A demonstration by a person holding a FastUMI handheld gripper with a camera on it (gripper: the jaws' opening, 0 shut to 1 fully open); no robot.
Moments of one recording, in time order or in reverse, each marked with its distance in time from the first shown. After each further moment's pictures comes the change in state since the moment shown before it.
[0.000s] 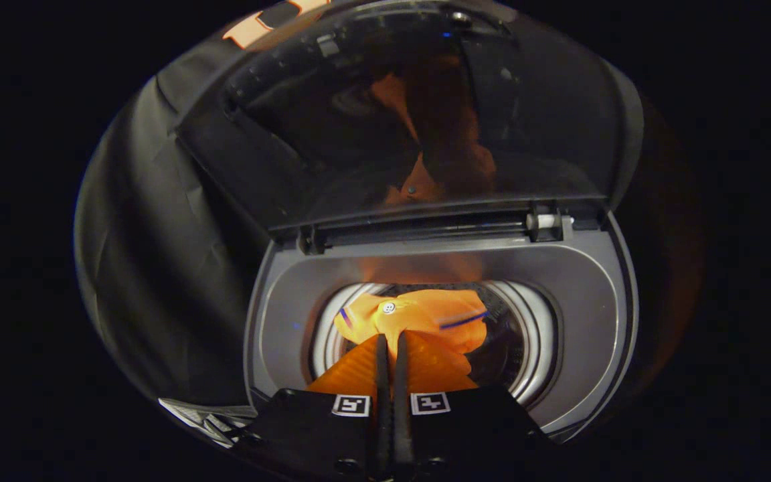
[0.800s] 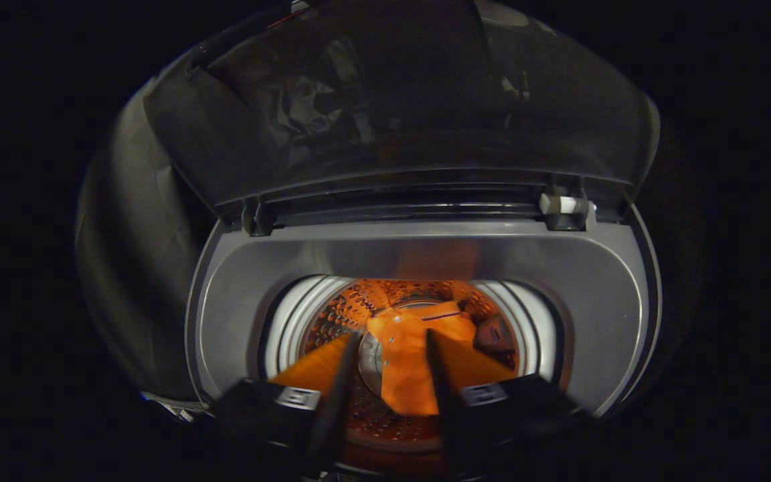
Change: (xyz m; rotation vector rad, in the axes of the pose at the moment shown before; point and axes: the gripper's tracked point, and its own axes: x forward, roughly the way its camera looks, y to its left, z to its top) arm 0.030 -0.028 -0.002 -0.048 0.014 -0.122
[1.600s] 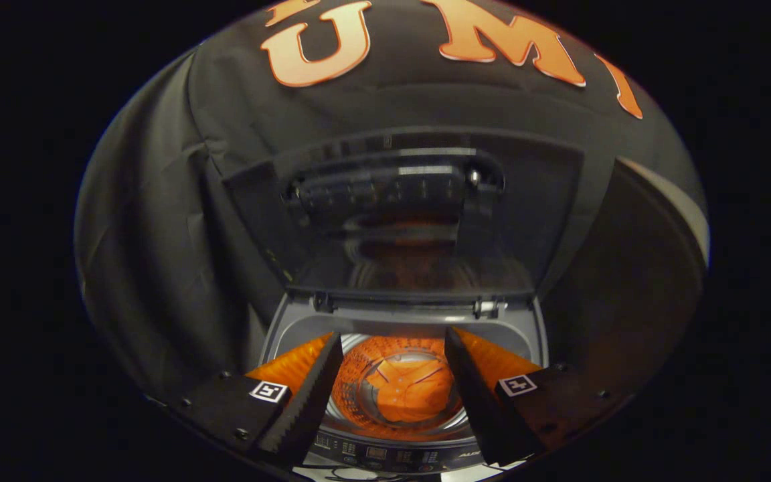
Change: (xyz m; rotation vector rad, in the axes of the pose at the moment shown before) arm -0.149 0.029 0.094 -0.081 -0.317 -0.034
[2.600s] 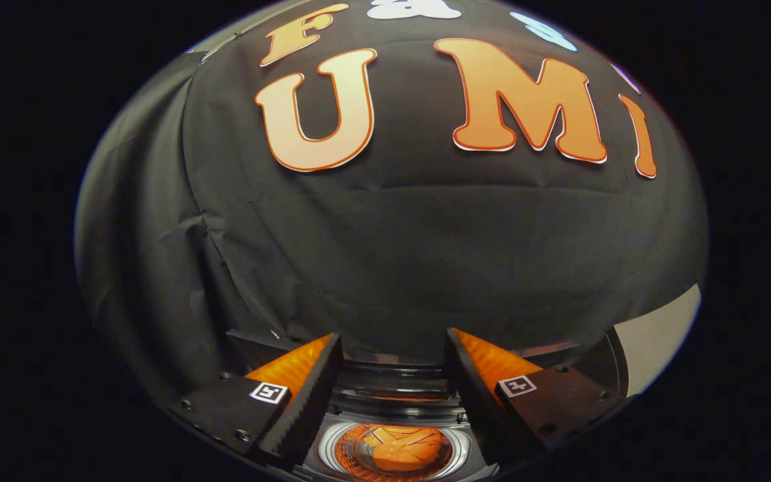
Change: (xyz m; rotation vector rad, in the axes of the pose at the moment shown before) arm 0.013 -0.006 0.179 -0.006 -0.215 -0.005
